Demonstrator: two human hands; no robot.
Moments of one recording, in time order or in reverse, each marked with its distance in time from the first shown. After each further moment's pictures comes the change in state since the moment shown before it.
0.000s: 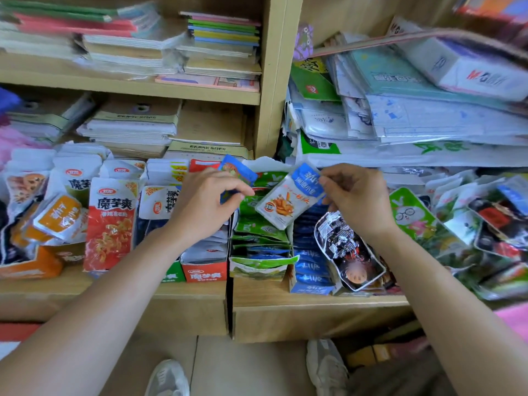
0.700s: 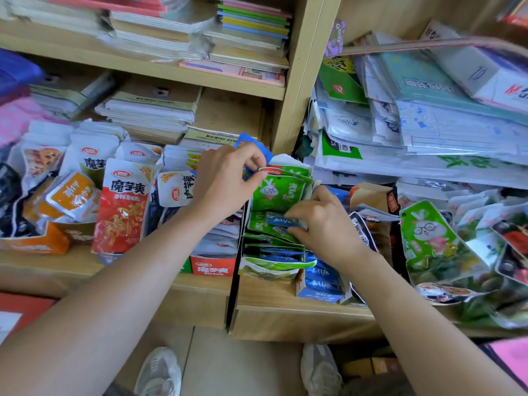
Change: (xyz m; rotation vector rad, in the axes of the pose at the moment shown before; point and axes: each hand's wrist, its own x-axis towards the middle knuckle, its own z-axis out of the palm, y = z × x) left_hand 0.022 0.007 0.006 0.074 0.214 -0.088; right_hand -0.013 0.019 0.059 -0.680 -0.312 -0.492
